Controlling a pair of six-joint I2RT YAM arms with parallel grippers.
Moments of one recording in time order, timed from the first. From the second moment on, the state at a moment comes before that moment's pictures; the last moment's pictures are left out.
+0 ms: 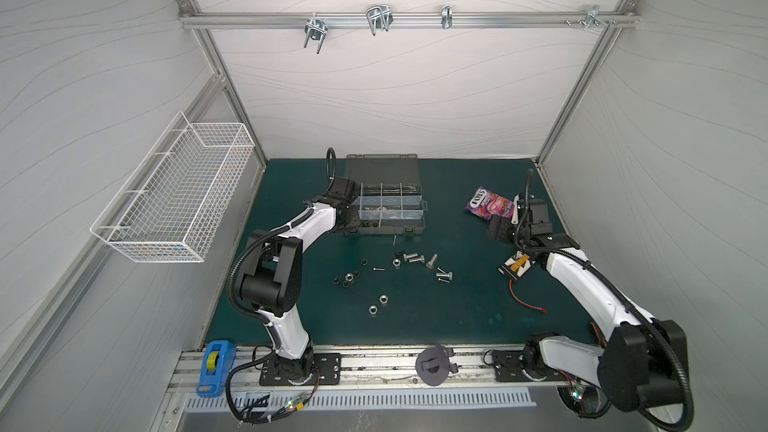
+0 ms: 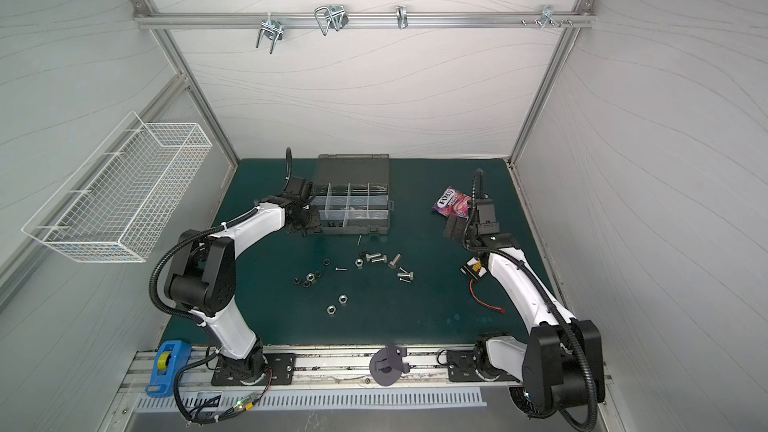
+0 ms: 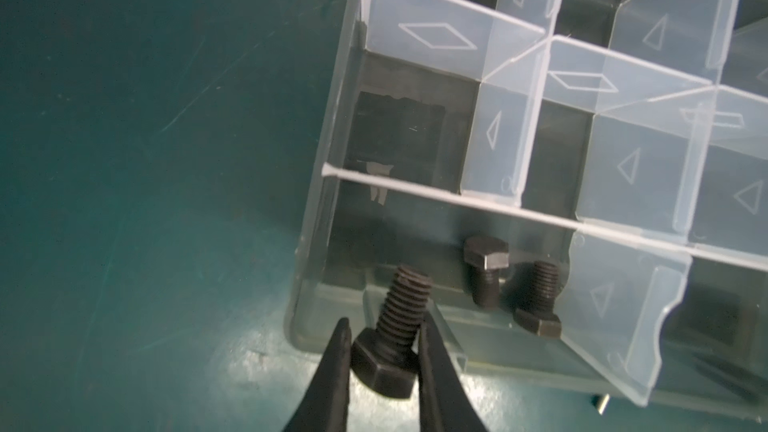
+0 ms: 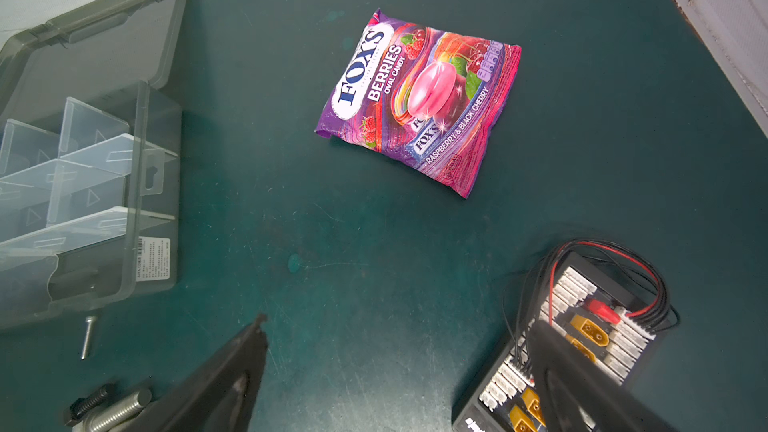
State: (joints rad) left arm -0.23 1.77 1.21 -0.55 -0.11 -0.48; right arm 0.19 1.18 0.79 -0.41 0.07 0.34
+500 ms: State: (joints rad) left arm -0.22 1.85 1.24 -0.53 -0.09 -0.48; right arm 0.19 1.18 0.79 -0.41 0.07 0.34
